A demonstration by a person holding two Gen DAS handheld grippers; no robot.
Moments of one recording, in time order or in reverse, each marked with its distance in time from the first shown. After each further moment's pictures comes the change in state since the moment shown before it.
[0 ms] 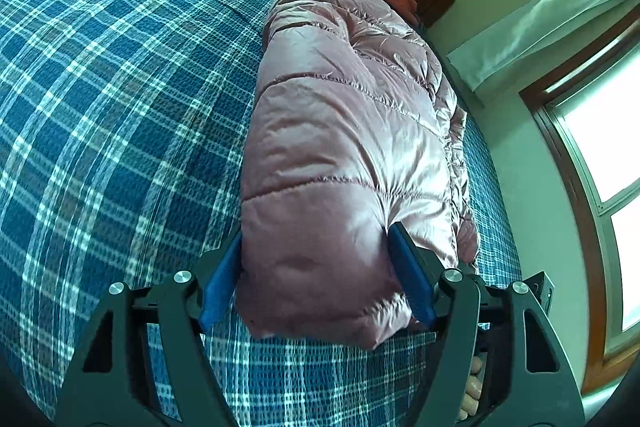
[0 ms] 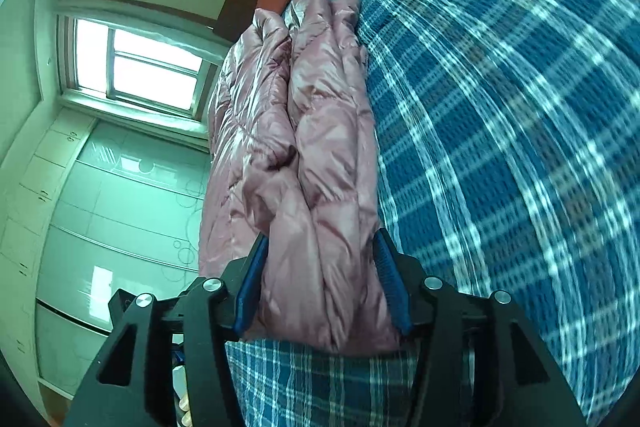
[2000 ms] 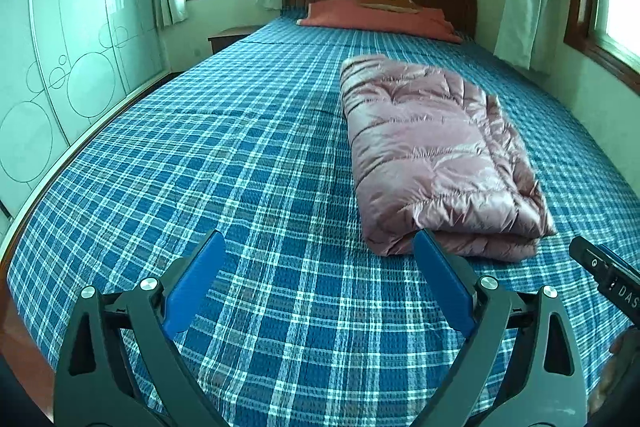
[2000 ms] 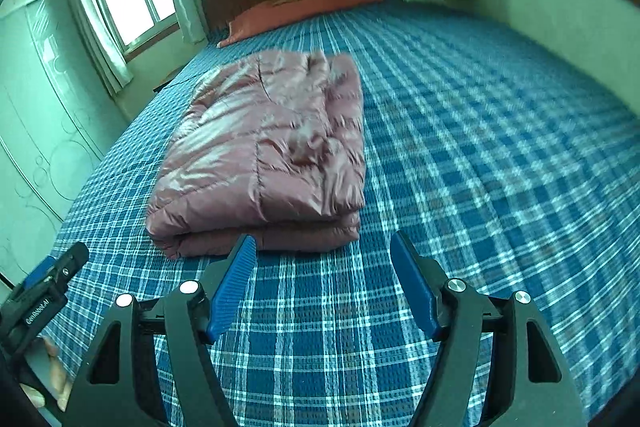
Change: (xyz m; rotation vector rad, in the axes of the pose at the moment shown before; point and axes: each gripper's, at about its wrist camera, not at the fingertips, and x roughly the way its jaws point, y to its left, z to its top) left arm -0.129 -0.053 -0.082 0.369 -0.309 0.523; right arm -0.135 0.132 -0.187 -0.546 -0.226 -0.608
